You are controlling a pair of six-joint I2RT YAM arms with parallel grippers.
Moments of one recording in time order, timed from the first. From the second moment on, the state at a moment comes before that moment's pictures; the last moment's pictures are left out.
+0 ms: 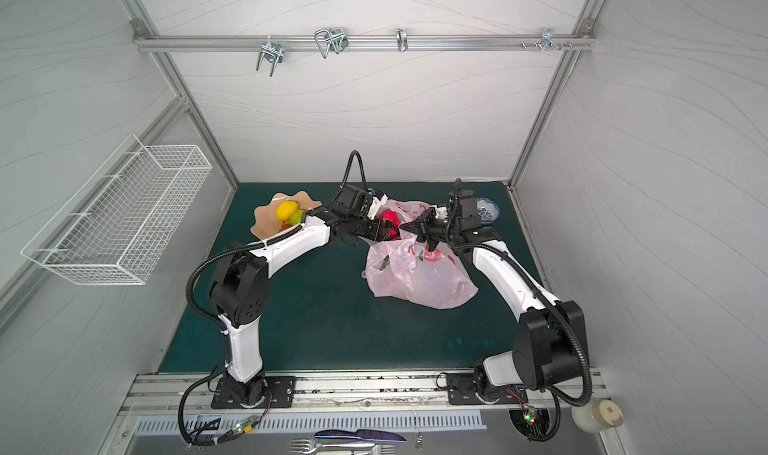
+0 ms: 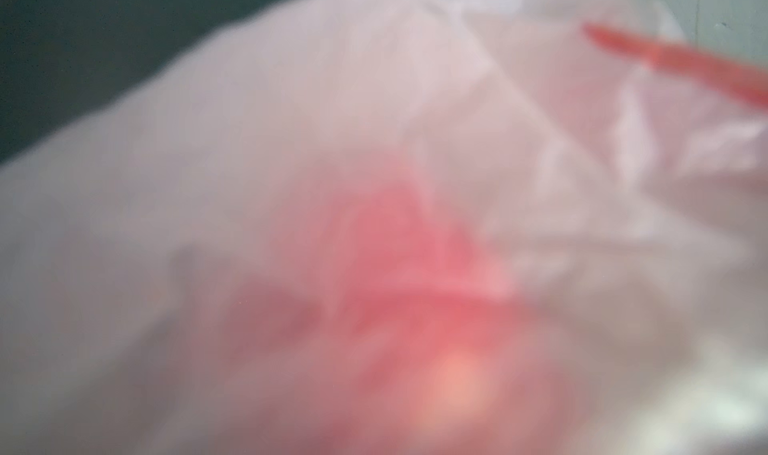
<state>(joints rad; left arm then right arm) -0.58 1.94 1.52 -0.39 0.39 -0.25 0.31 1.40 1.08 -0.24 -0.83 1.35</state>
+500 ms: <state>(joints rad) -0.67 1.90 1.45 -0.30 0.49 -0.41 0.33 1.40 1.07 -0.21 -0.83 1.37</state>
